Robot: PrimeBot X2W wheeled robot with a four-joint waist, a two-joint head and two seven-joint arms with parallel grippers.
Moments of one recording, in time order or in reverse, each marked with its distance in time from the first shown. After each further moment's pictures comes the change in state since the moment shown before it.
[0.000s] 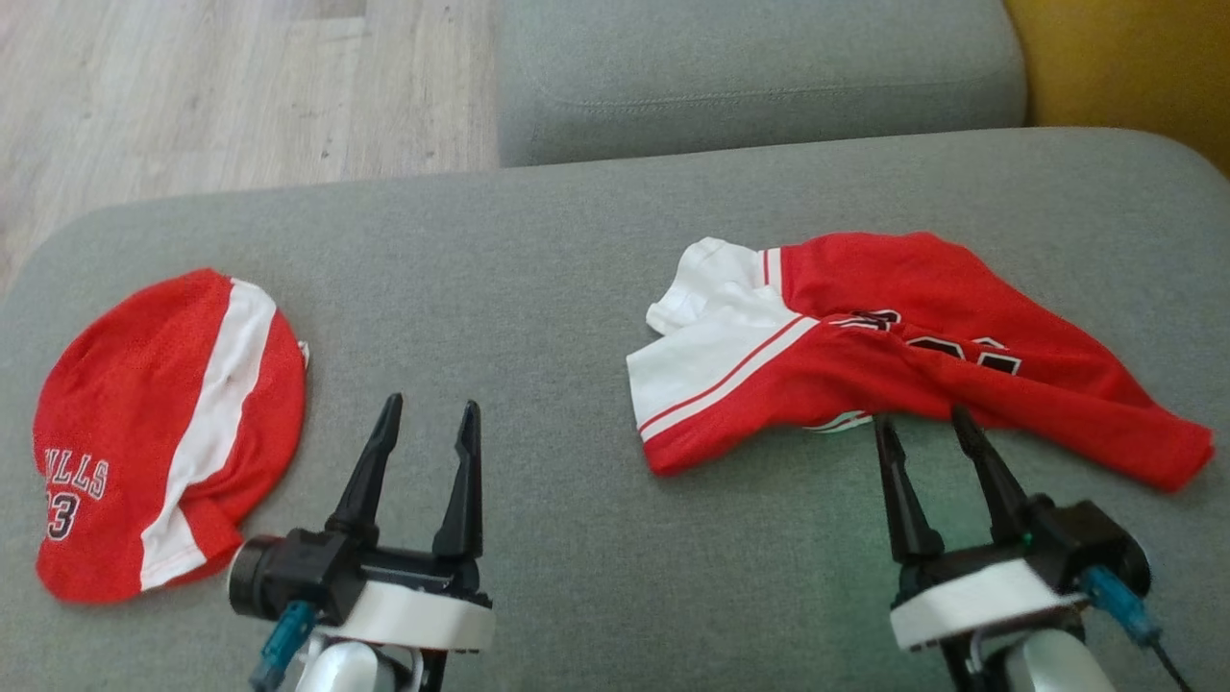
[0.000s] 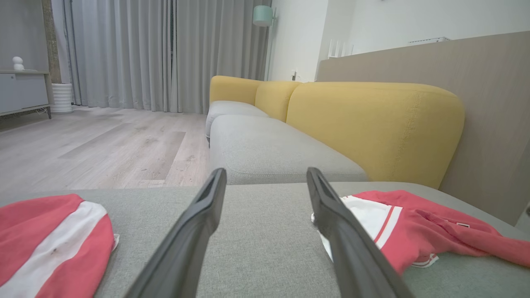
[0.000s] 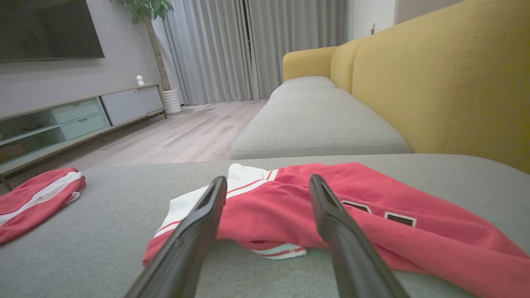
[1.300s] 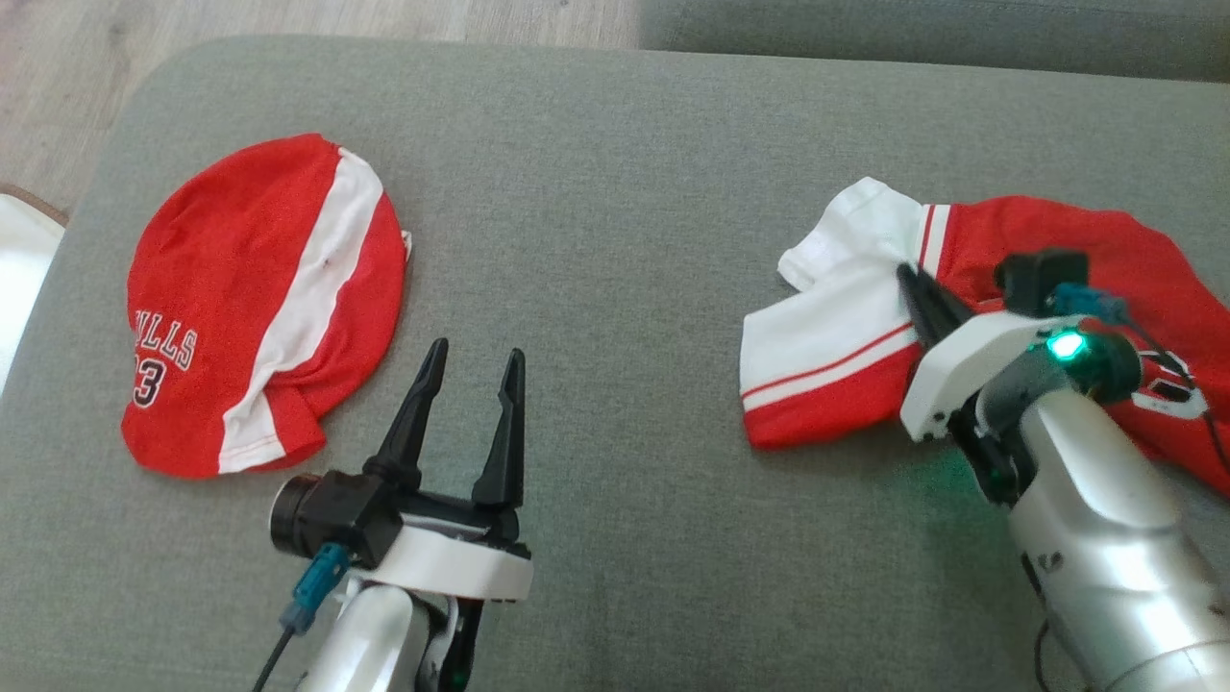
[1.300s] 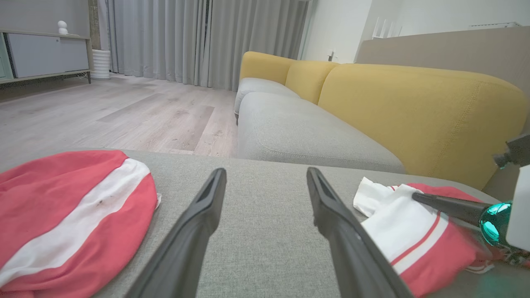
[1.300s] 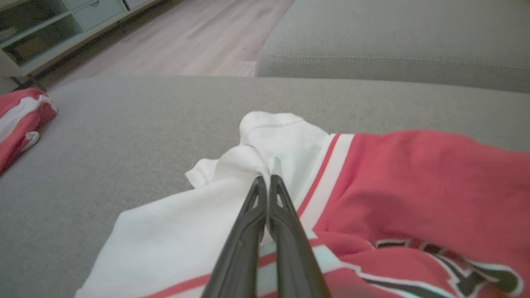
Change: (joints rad) left arm -0.117 -0.002 -0.100 0.033 -0.072 0.015 0.000; right arm -0.594 -0.141 0.197 0.583 0.247 0.000 0.263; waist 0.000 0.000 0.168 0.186
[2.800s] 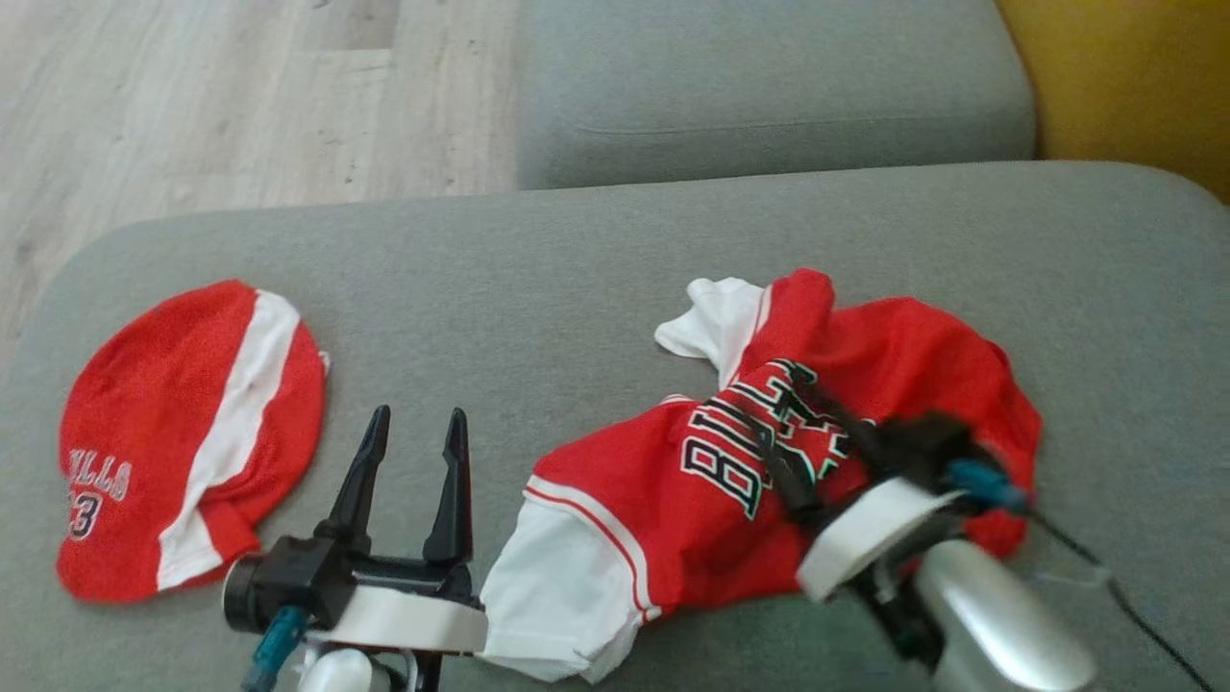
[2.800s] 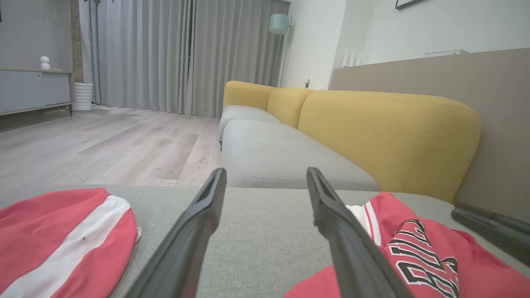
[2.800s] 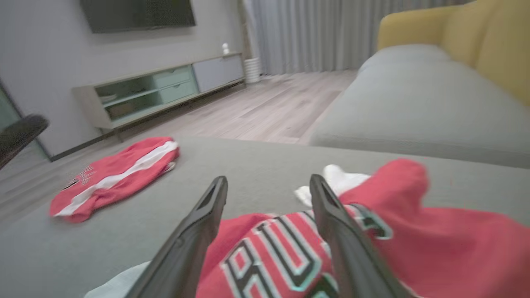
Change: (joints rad) left arm 0.128 0.000 0.106 -0.017 0.036 0.001 0.000; right arm 0.275 0.027 0.290 -0.313 0.054 0.000 -0.193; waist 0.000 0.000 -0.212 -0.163
